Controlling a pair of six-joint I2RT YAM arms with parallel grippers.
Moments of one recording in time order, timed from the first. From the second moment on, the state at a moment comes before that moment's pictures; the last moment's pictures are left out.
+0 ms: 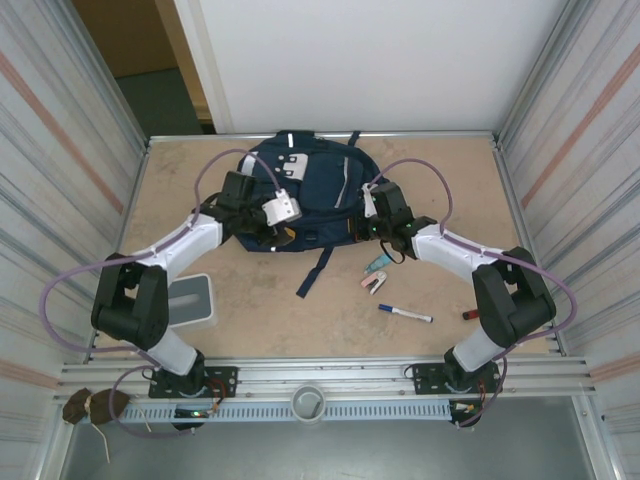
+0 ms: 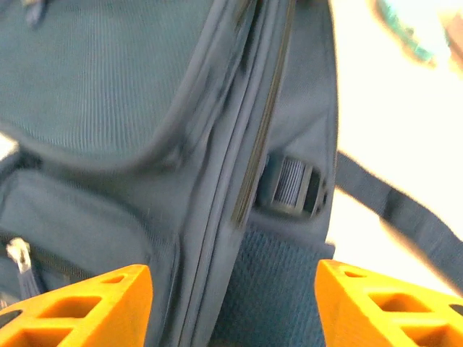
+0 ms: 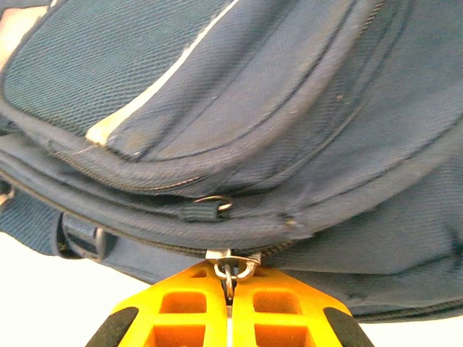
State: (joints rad) left arm -0.40 1.57 1.06 -0.32 0.44 0.83; right arm 0.52 1.58 0.95 -0.11 -0.15 0.35
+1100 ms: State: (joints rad) left arm -0.29 1.55 0.89 0.00 0.50 0.97; right arm 0.55 1.56 0.95 -0.10 -0.07 0.36
